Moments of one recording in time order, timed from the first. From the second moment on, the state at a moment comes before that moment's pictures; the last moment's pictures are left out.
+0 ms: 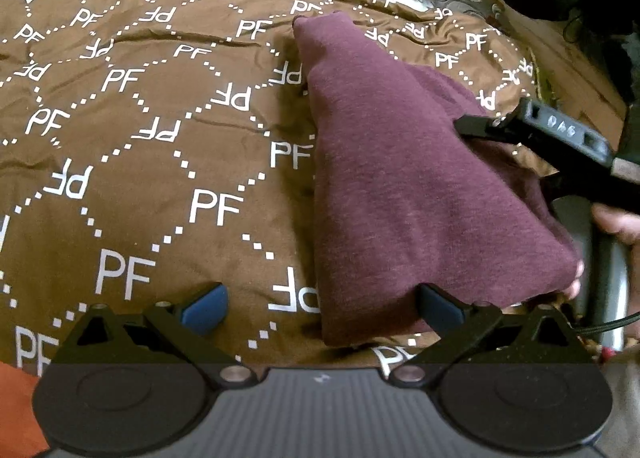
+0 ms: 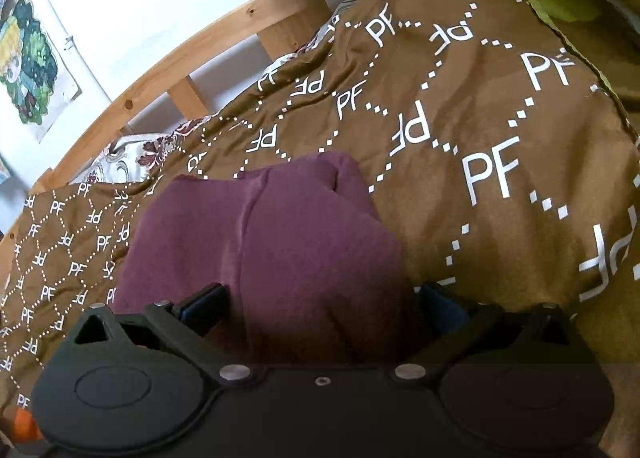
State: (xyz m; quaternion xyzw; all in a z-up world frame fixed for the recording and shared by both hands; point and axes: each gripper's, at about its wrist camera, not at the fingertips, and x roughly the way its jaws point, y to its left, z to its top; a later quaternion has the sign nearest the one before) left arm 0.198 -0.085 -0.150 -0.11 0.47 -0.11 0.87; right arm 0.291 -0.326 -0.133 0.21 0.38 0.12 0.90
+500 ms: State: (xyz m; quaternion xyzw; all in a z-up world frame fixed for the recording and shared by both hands) left arm 0.236 -0.090 -0.152 -0.16 0.46 -0.17 0.86; right arm 0.292 -0.326 -0.134 0.20 0.37 0.12 0.90
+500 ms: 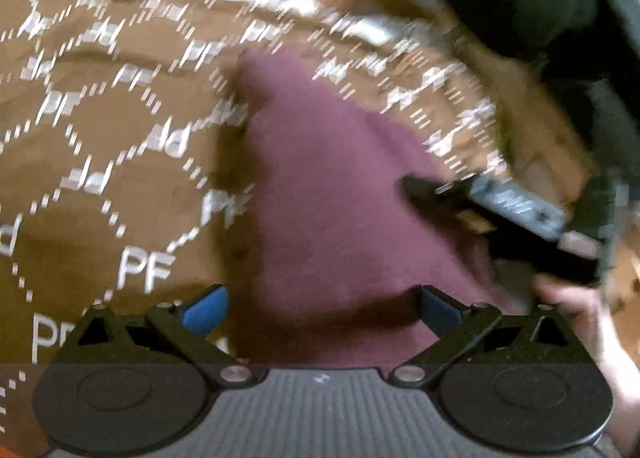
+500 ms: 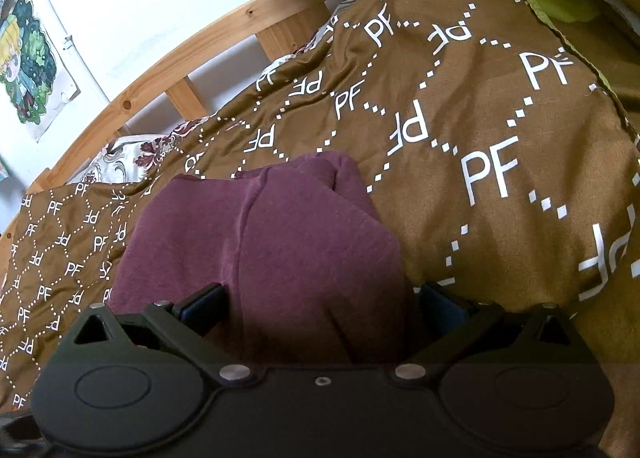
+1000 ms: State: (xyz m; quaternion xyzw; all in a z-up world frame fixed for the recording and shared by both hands) left arm 0.242 -0.076 -0.167 -0.20 0.47 -0.18 0.84; right arm 0.293 -0.320 -0.135 0.18 0.37 0.11 0.90
